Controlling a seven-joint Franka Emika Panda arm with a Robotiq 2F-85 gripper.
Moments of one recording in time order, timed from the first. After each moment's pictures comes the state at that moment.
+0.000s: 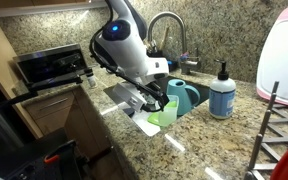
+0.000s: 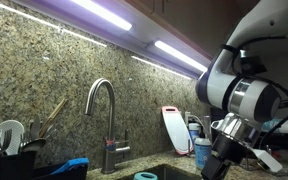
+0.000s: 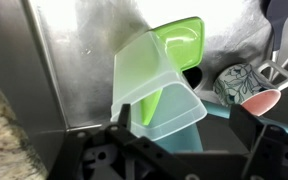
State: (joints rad) arm 0.12 0.37 -0.08 -2.33 1.73 2.91 -1.62
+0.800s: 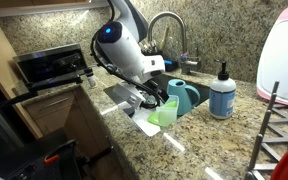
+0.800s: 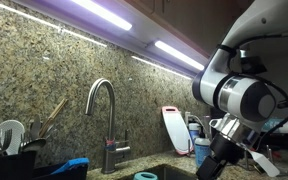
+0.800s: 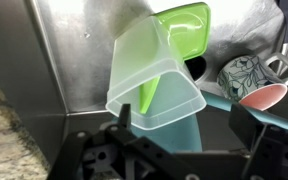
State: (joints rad) arm 0.16 0.38 -0.08 -2.28 1.95 2.97 -1.82
